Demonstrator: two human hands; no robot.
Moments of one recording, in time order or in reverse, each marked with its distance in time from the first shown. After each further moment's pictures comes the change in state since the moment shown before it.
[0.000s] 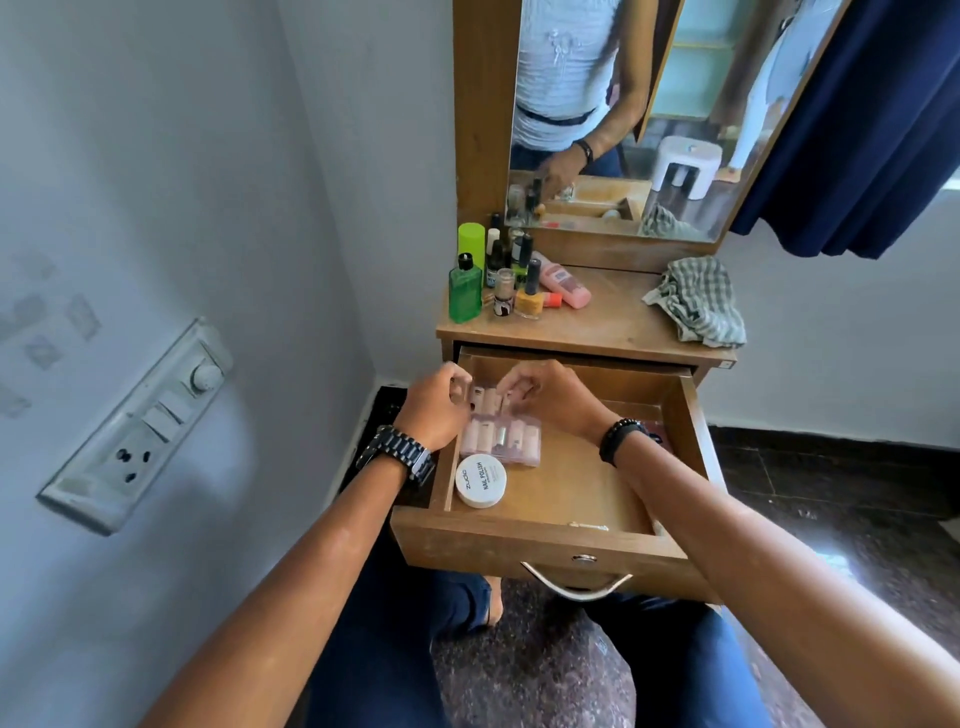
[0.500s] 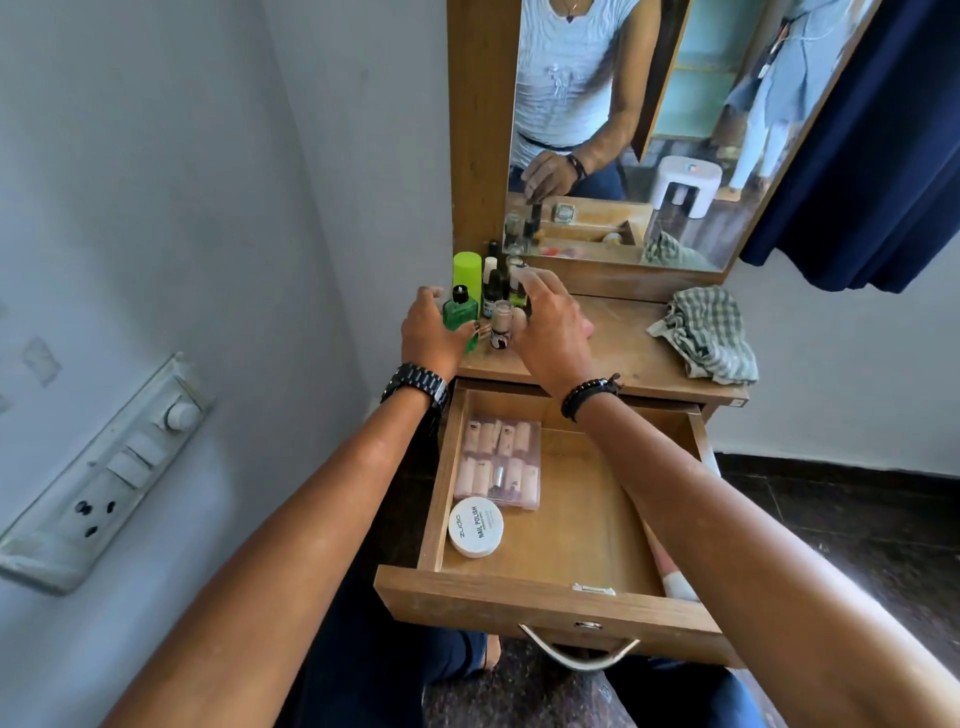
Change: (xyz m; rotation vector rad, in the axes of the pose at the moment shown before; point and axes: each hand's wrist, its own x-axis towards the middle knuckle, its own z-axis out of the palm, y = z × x) left_hand 0.103 0.040 -0.020 -0.117 0.400 -0.006; right_hand 0.067 -0.043 -0.039 -0.202 0.588 -0.131
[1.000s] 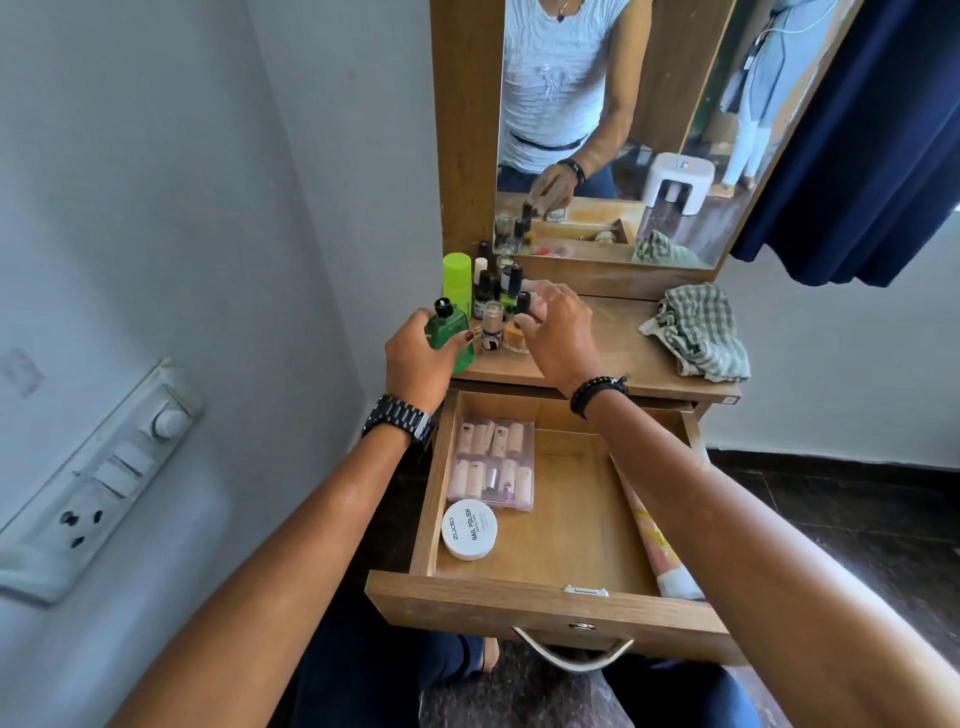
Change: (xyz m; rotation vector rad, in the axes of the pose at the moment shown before) left_hand -0.030 -0.005 -0.008 -0.068 0.067 0.100; right_hand 0.007 0.025 0.001 0.080 -0.002 0.158
